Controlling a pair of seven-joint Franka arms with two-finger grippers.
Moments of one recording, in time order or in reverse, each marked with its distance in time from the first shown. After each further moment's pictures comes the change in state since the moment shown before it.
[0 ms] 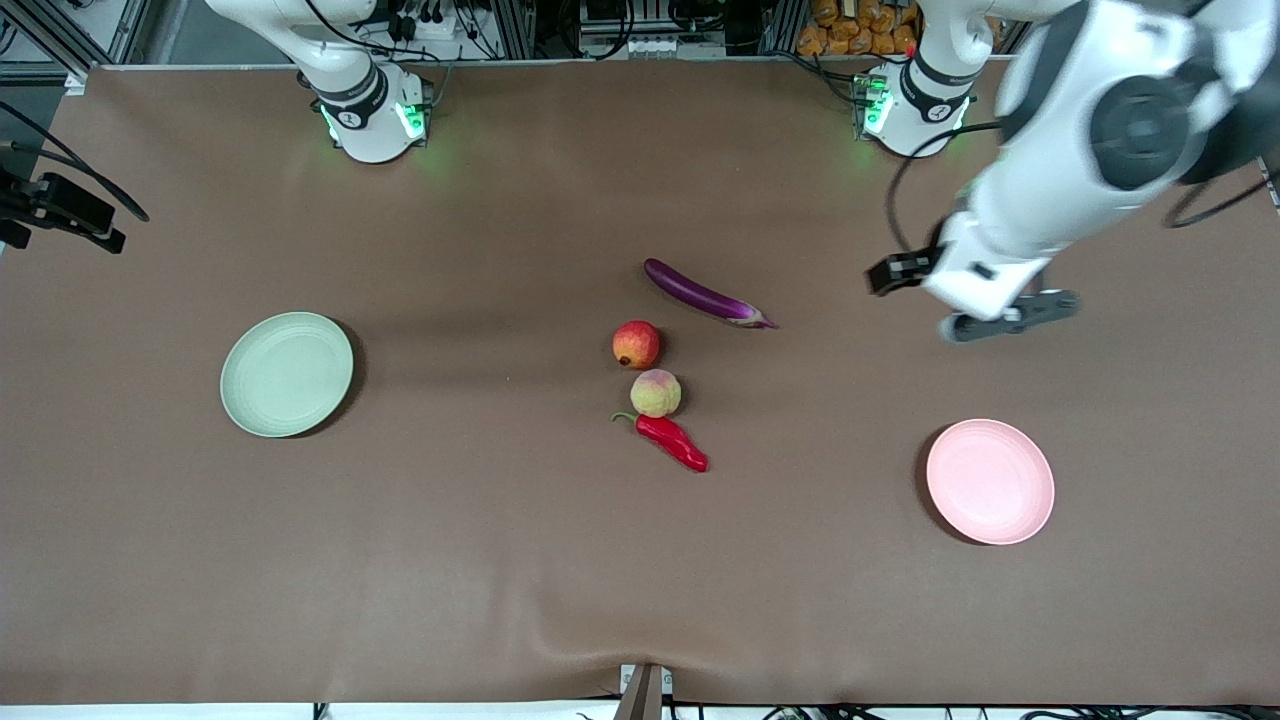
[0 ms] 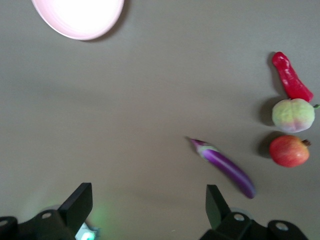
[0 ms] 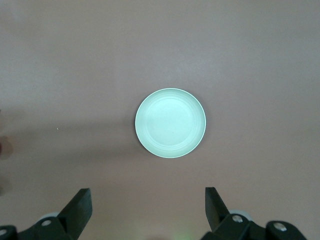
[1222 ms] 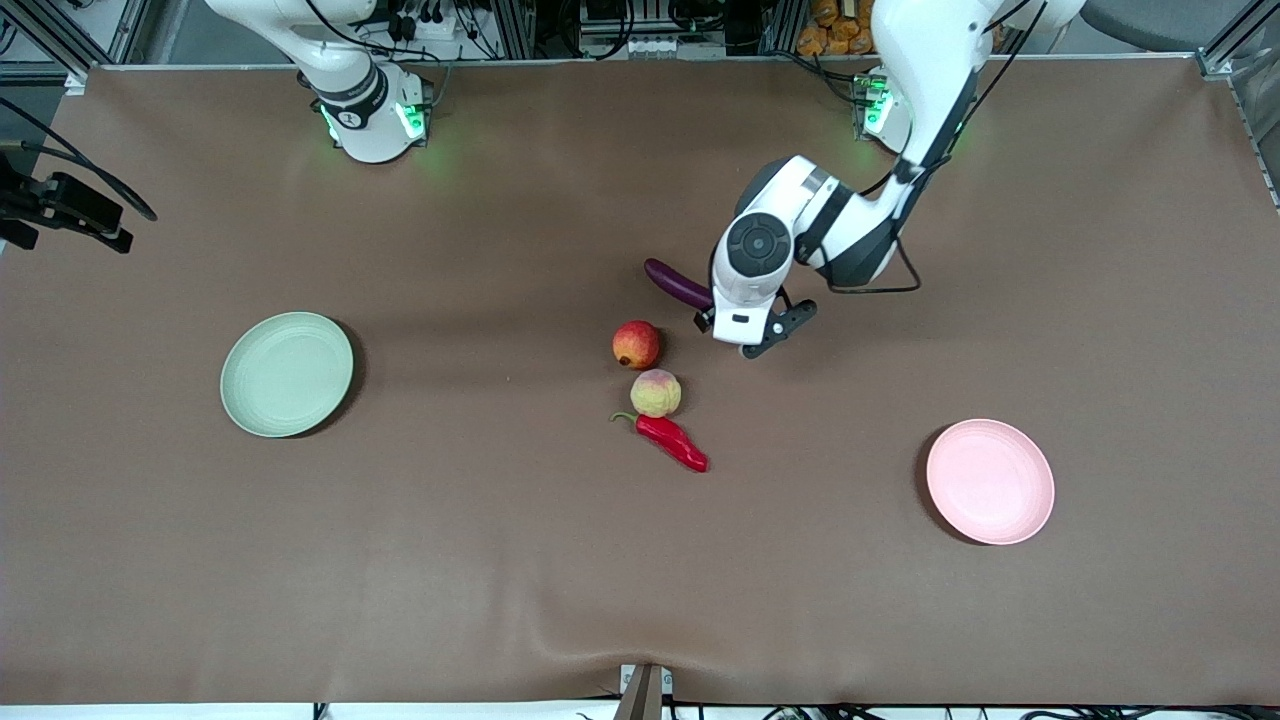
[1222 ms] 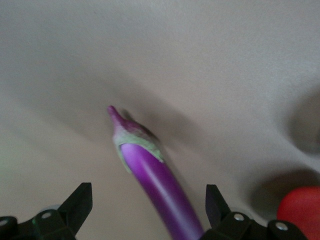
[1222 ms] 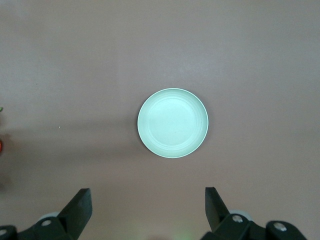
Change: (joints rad) left arm -0.279 0.333 -0.023 -0.258 0.006 0.543 -0.661; right arm 0.004 0.000 0.007 -0.001 0.002 0.000 0.000
